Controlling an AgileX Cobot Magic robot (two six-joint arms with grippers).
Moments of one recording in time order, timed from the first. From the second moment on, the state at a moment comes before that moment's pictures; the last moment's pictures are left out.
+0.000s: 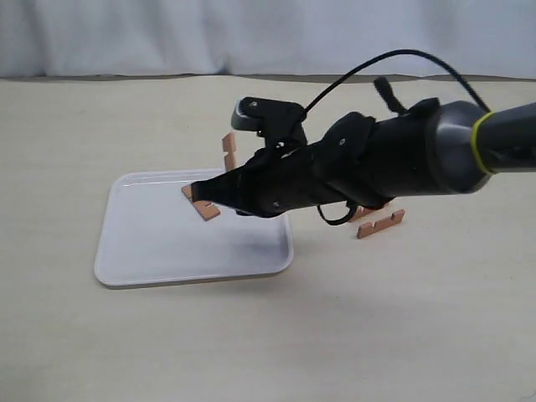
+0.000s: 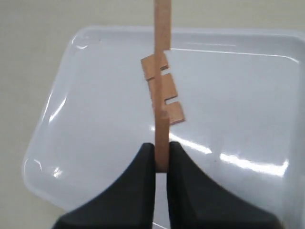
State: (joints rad) left arm 0.02 0.00 0.00 -0.06 0.32 0.16; right arm 0.39 1.90 -1.07 0.95 0.12 -0.48
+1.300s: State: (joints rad) left arm 0.02 0.00 0.00 -0.06 0.32 0.16; right arm 0.35 1.77 -1.15 0.81 0.22 -0.76
